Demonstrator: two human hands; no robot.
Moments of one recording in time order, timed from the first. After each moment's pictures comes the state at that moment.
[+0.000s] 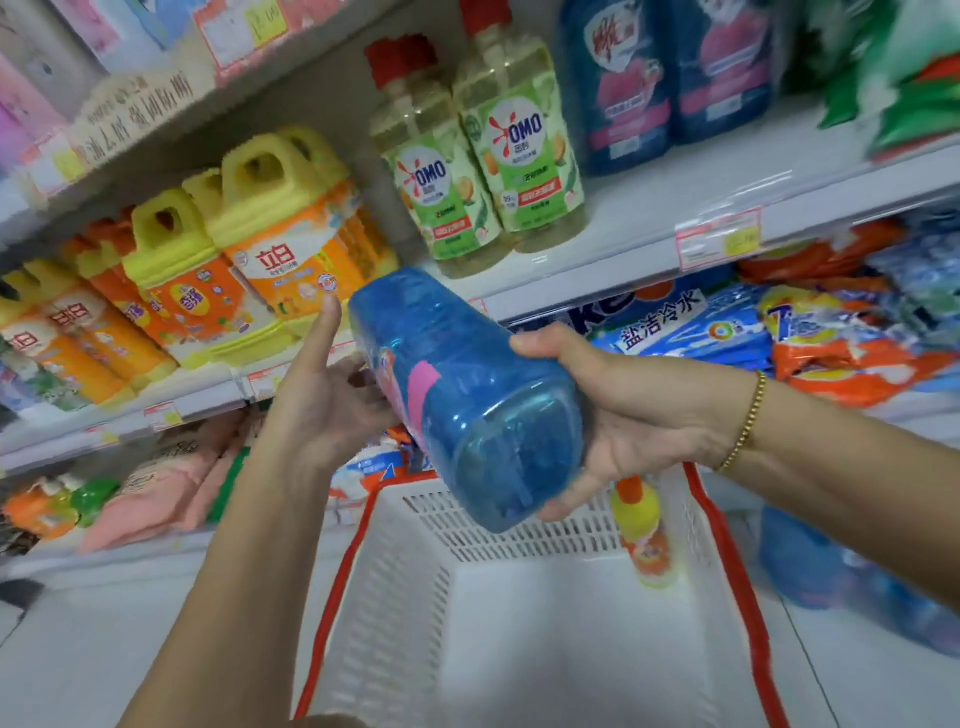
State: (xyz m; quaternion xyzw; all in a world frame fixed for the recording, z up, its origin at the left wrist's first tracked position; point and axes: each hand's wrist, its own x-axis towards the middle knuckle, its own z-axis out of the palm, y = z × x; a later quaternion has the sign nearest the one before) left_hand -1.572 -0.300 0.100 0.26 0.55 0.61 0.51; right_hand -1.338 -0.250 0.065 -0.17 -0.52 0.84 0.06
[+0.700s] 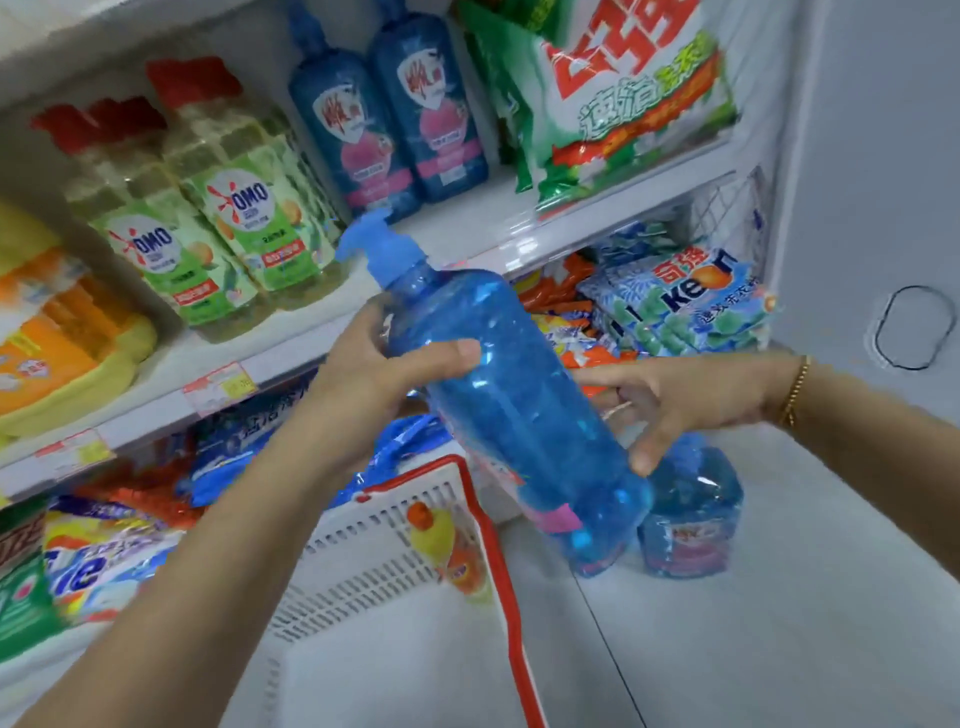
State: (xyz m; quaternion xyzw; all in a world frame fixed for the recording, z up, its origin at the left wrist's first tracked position) left_hand -1.351 -0.261 0.085 0.61 0.53 0.41 0.43; right_hand -1.095 -0.221 0.000 -0.22 -0.71 0.66 0.12
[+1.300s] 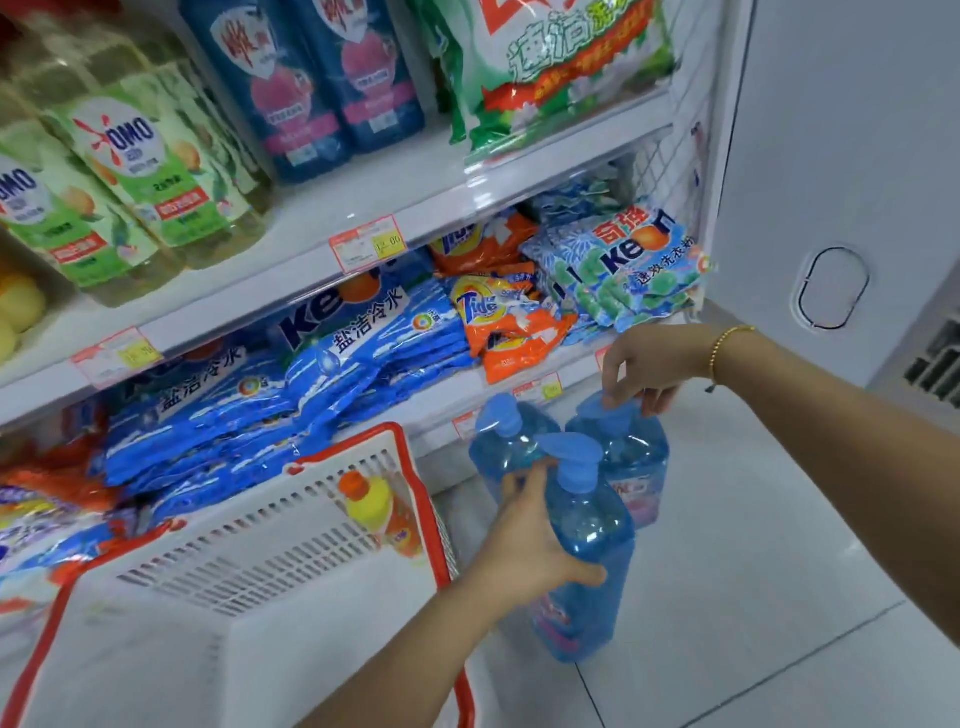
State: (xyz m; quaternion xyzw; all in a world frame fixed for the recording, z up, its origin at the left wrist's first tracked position) left_hand -1.260 -0.309 -0.116 0.71 0.57 0.13 0.39; right_hand -1.049 -0.187 -0.057 -0.62 -0.66 0.42 0.01
